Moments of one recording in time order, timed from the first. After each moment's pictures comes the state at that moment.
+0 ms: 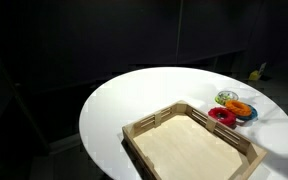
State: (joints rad) arm -0.08 -0.73 0.07 -2.51 -0.18 2.01 0.08
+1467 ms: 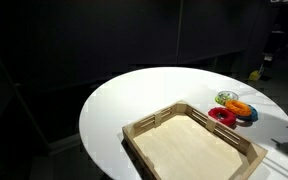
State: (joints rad) arm -0.02 -0.36 0.04 -2.42 -0.06 2.03 0.08
